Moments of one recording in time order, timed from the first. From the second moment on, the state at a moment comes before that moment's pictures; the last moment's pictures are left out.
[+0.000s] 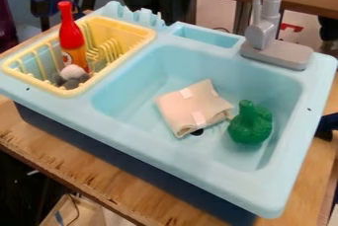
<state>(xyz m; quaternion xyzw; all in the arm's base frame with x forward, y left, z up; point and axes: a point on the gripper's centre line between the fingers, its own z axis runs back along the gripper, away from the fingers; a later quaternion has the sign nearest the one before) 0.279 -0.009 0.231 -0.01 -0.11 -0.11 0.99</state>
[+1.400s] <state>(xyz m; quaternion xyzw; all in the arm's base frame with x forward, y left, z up) 0.342 -0.010 0.097 0.03 0.02 -0.11 0.99</state>
